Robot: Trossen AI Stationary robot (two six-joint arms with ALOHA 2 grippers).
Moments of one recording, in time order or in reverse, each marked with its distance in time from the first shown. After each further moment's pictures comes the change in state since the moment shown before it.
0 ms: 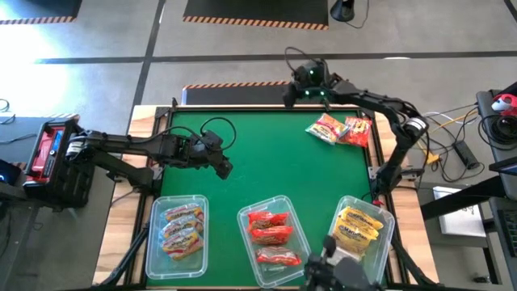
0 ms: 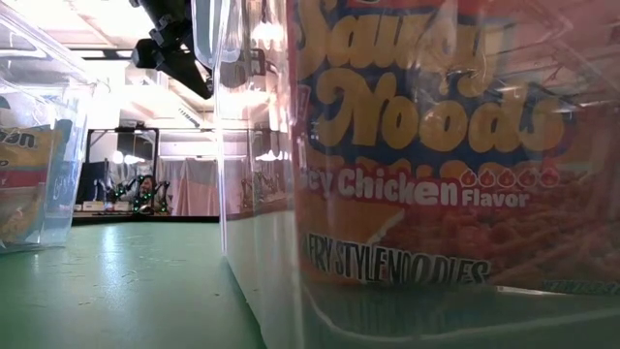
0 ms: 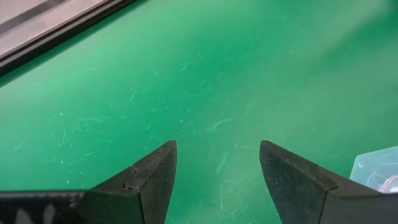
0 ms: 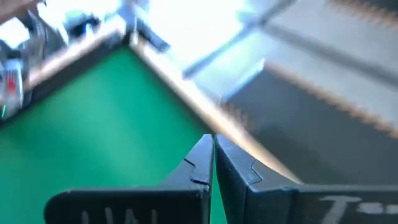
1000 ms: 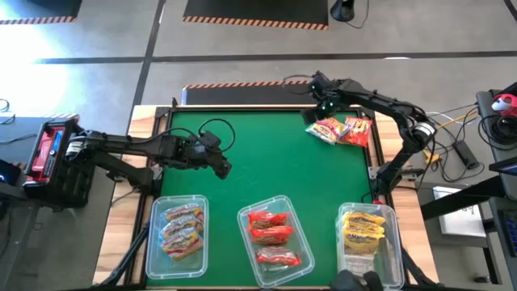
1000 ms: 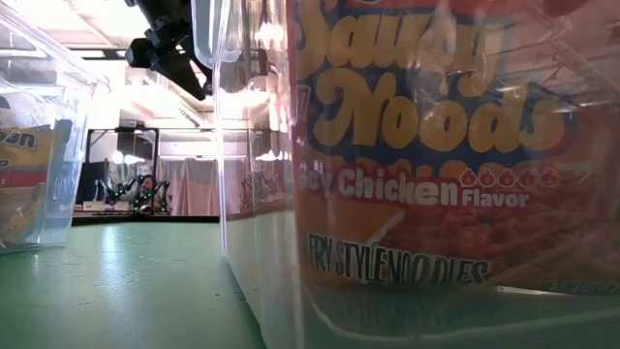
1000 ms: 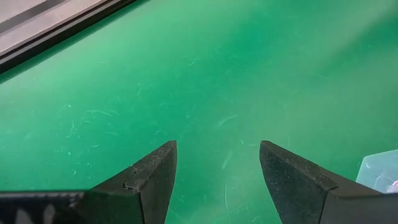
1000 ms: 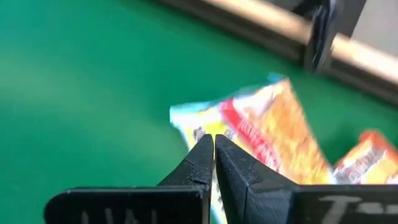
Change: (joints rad) left arm -0.009 -0.003 -0.001 -0.034 -0.019 -0.041; right arm 0.009 -0.085 -0.001 -0.804 0.377 0.243
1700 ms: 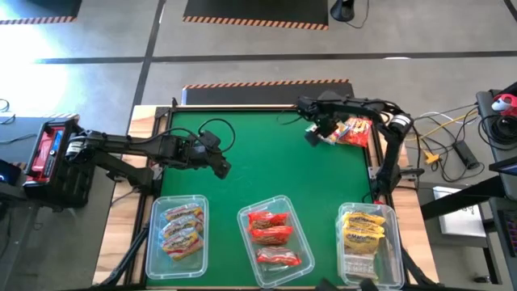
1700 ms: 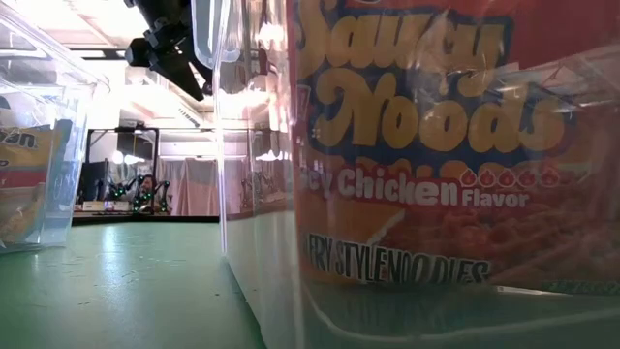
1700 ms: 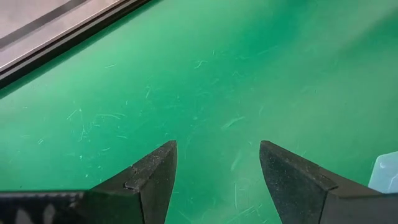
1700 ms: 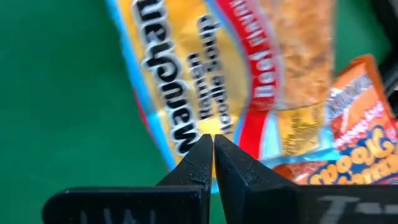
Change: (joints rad) left arm 0.000 0.000 0.000 -0.016 -0.023 0.025; right arm 0.101 0.219 0.005 -0.292 0.190 -0.035
